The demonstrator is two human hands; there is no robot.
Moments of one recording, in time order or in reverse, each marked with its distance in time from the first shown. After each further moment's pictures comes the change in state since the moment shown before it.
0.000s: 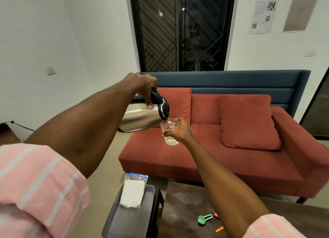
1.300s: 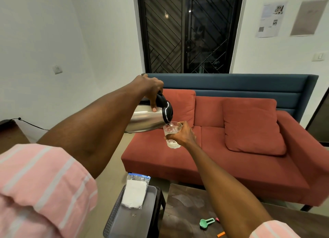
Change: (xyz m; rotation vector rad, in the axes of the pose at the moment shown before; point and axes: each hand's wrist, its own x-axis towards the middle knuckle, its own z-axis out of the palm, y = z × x) left_hand -0.010 0.005 0.004 0.007 0.017 -0.024; right_hand -0.003 0.001 0.013 0.008 0.013 0.016
